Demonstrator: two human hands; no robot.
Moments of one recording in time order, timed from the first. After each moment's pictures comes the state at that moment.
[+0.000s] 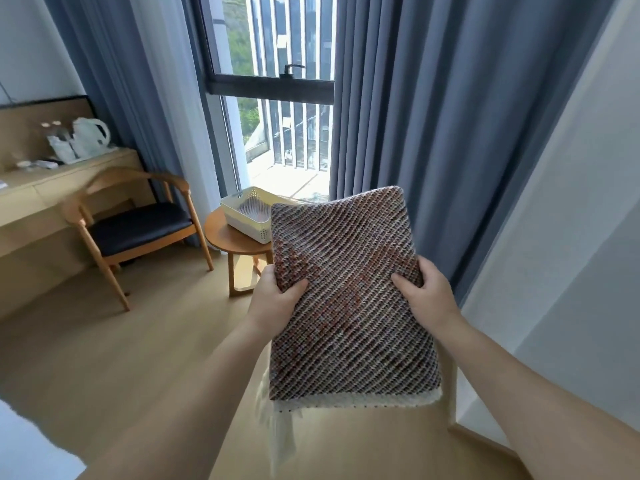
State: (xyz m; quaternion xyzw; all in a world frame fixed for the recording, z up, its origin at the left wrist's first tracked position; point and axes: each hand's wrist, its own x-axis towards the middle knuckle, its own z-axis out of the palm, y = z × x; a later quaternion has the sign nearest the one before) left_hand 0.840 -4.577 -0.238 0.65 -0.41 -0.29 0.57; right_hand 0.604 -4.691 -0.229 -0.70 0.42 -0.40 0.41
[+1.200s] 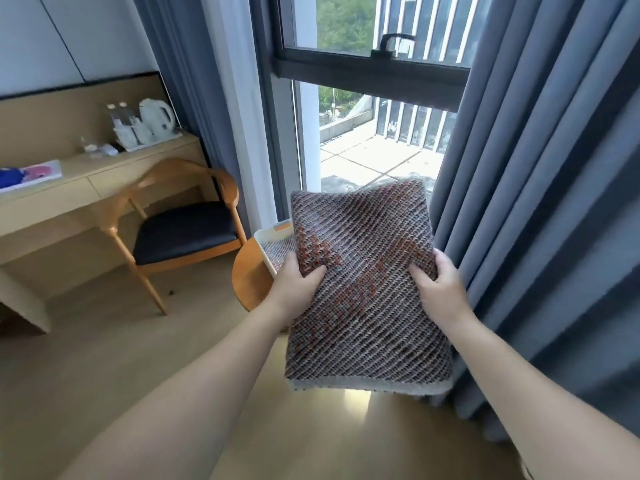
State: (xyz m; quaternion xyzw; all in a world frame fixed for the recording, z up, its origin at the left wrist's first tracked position) left_hand 1.136 -5.076 -0.248 0.74 -0.30 -0.22 0.56; right_hand 0.951 -5.244 -0.254 -0.73 0.33 -0.33 0.50
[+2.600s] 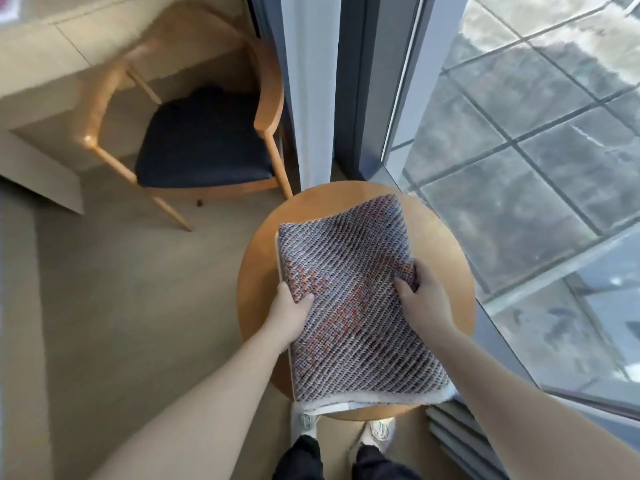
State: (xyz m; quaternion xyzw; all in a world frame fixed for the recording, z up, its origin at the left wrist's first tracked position) left_hand 1.485 -5.255 -0.498 0.85 0.08 -0.31 0.42; right_hand 1.398 -5.474 -0.484 -0.81 0.35 0.02 0.47
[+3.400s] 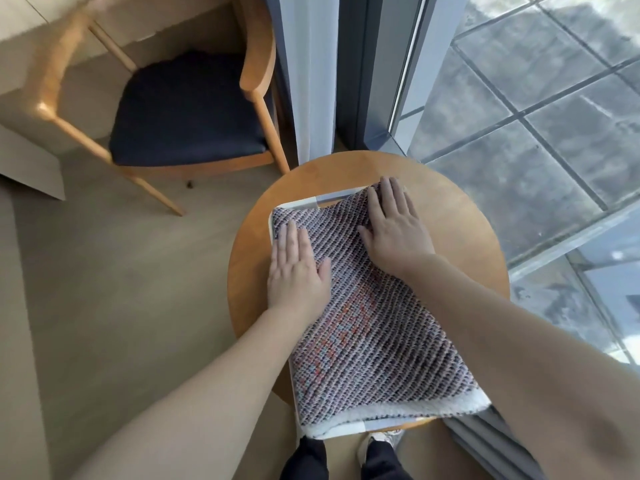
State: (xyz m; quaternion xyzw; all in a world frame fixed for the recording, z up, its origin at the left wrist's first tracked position) left_hand 1.519 -5.281 -0.547 0.97 -0.19 -0.11 0.11; right_hand 1.509 -5.475 -0.549 -0.99 0.07 0.06 0.06
